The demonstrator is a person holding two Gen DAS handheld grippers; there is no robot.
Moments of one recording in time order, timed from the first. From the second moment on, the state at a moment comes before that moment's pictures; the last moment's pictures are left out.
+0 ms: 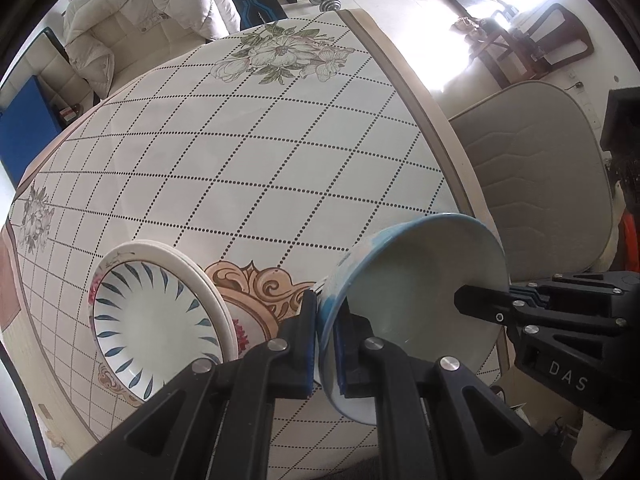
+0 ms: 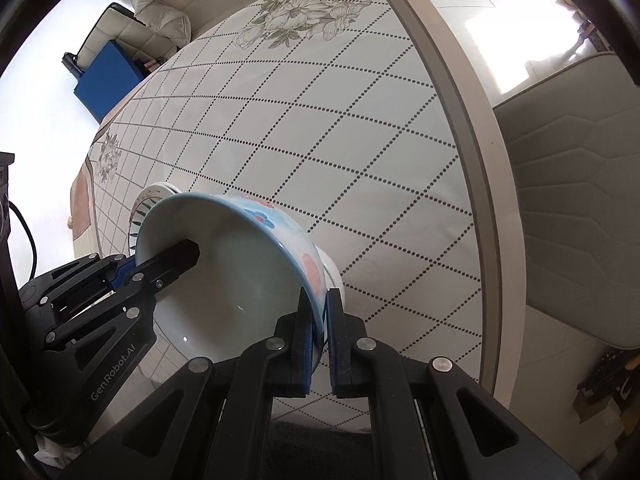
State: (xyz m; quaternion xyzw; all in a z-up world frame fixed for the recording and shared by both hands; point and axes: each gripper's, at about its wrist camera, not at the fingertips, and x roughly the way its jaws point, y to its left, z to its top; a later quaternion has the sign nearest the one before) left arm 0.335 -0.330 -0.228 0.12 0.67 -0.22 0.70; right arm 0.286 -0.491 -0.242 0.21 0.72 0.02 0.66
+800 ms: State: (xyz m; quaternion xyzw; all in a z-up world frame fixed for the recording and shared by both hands) left arm 0.321 -0.317 -0.281 0.12 0.72 -0.21 0.65; right arm 0.273 -0.468 -0.295 0.21 0.76 0.02 0.61
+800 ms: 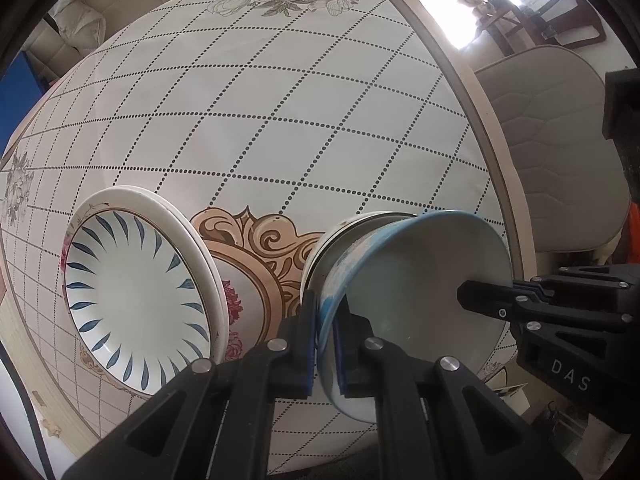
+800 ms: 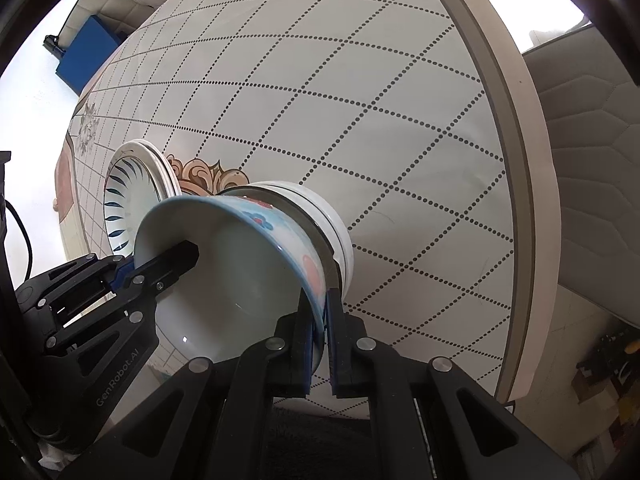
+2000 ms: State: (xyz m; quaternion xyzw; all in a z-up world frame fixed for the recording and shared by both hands) left arm 0.337 -0.329 -0.305 0.15 0.74 -0.19 0.63; right arm 0.281 -0.462 -0.319 0.22 0.80 0.01 0.56
